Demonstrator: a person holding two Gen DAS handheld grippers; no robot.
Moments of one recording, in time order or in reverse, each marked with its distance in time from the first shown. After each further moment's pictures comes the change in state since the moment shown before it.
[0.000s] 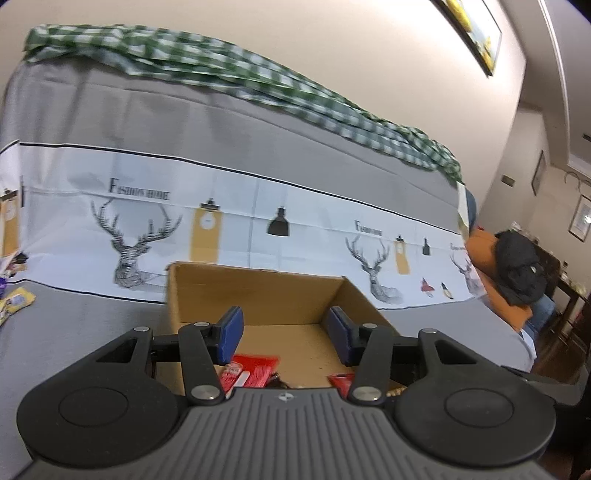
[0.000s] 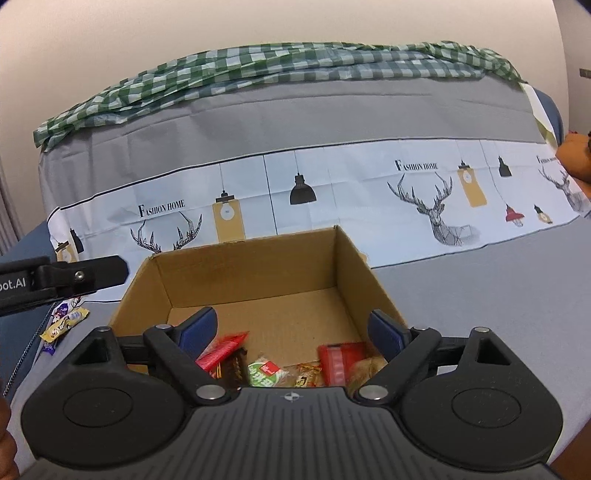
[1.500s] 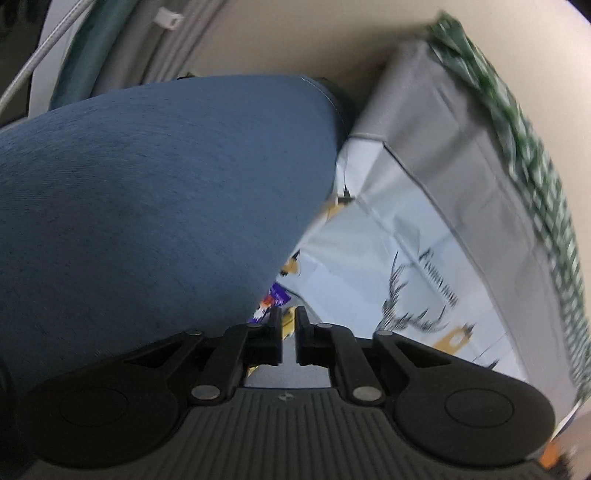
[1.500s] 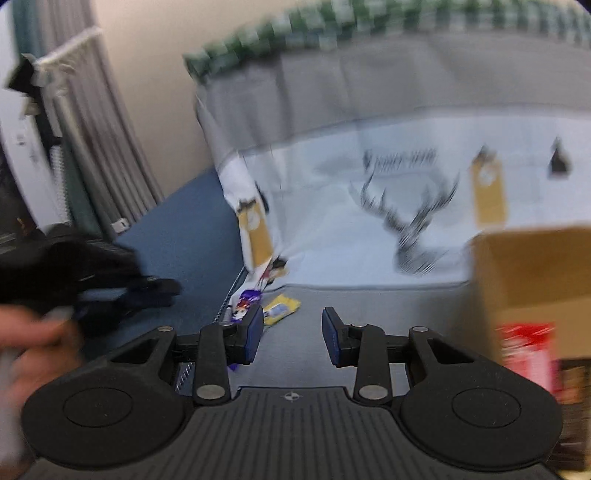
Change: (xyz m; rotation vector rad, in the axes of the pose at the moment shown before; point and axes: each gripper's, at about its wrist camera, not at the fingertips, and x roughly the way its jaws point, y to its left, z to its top) left arm -0.065 0.320 0.052 -0.766 0.020 0.461; right arm 0.121 0.269 0.006 -0.050 0.189 0.451
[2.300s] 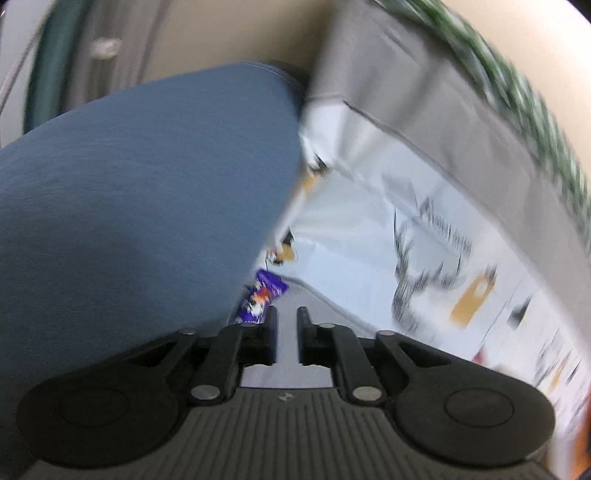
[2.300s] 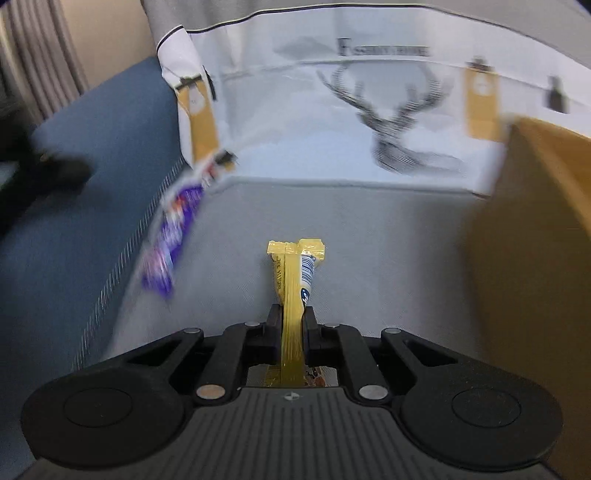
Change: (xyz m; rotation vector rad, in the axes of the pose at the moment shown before) left arm 0.027 -0.040 -0.029 0.347 0.020 0.086; right arm 0.057 0.007 -0.057 -0.043 0.246 -0.240
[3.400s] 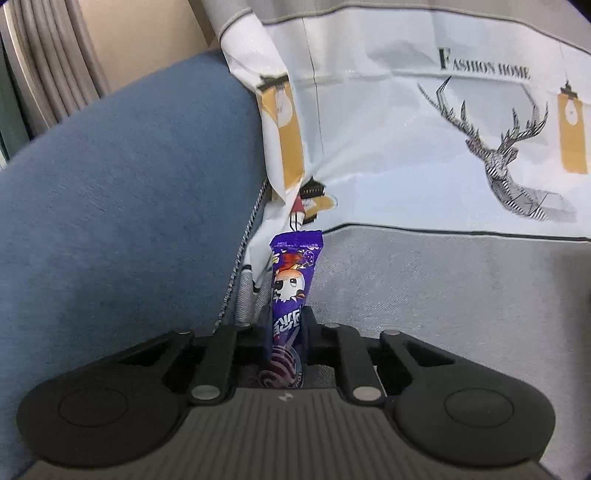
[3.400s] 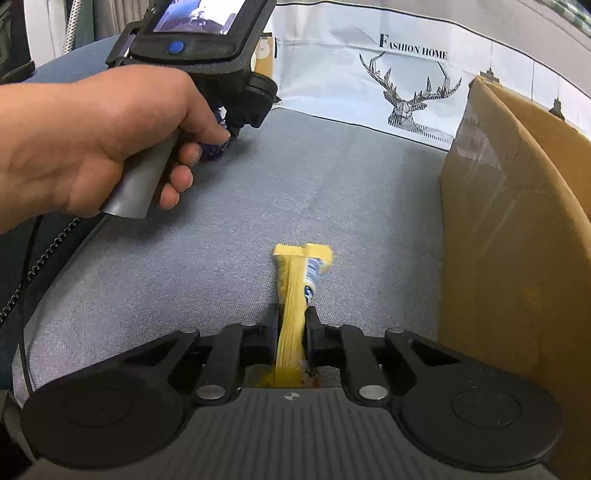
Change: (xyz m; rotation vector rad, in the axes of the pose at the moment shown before) left arm 0.100 -0.060 -0.057 0.485 -0.038 0.387; right arm -0.060 -0.004 -0.100 -0.244 -0.007 0.036
